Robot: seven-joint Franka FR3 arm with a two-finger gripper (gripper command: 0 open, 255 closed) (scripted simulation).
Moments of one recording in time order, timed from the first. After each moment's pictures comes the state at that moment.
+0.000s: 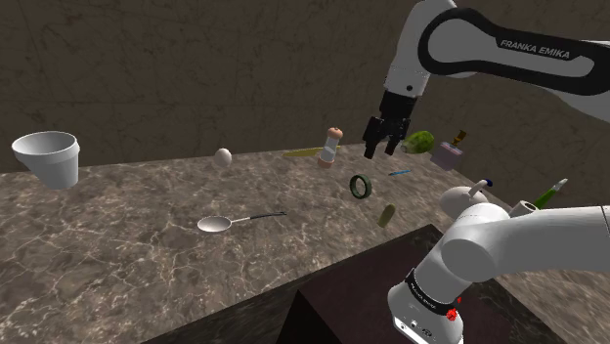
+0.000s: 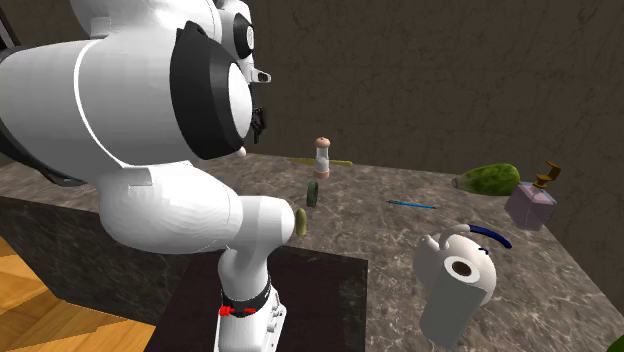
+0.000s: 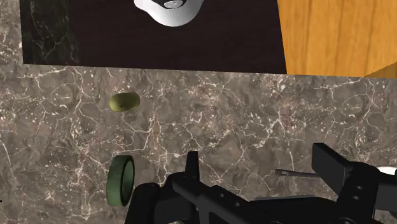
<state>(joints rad) 0.01 -0.77 0.06 -2.42 0.11 1.54 0.15</state>
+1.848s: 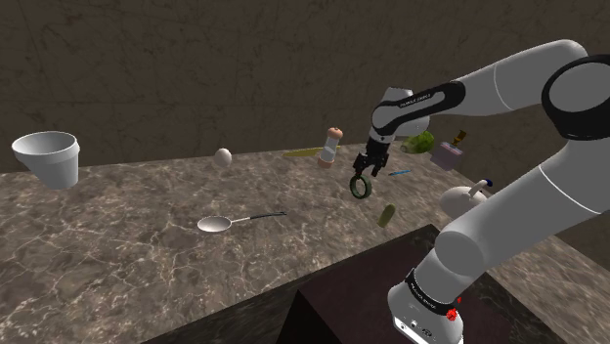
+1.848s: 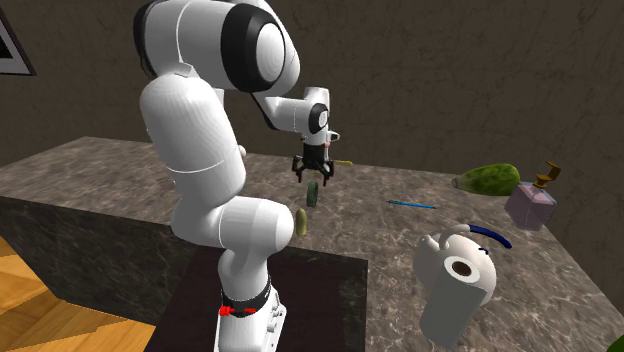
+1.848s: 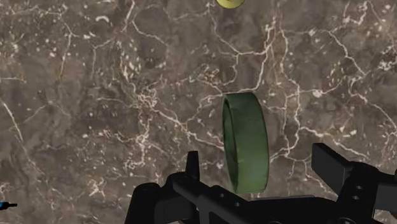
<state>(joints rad) -0.17 -0.22 -0.25 -2.54 -0.06 2.23 -0.15</state>
